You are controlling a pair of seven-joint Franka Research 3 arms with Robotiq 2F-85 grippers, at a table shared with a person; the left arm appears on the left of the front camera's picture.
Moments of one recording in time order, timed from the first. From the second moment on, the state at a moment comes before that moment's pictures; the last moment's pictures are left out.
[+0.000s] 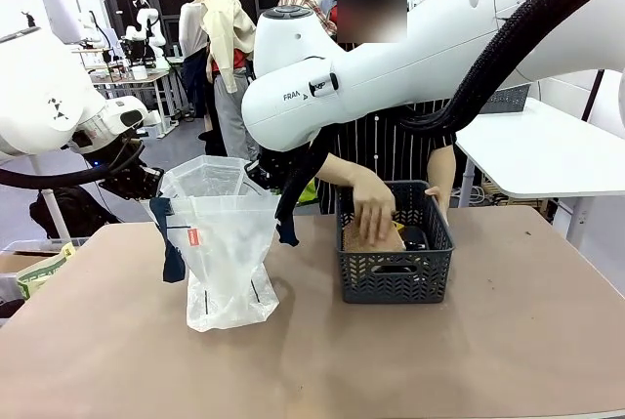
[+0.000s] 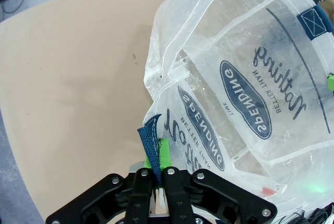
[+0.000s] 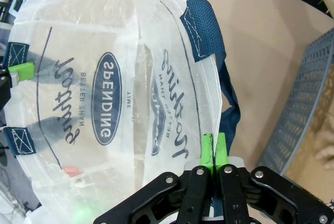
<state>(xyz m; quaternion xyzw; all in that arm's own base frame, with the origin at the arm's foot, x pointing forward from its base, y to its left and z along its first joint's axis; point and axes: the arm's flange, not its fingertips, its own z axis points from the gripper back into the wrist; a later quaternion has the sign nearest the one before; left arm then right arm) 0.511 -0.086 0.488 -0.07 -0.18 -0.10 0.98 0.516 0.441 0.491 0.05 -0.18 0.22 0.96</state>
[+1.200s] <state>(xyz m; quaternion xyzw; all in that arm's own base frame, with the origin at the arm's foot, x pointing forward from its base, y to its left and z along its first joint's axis) 0.511 -0.086 0.488 -0.07 -0.18 -0.10 0.98 0.516 0.441 0.491 0.05 -0.18 0.22 0.96</state>
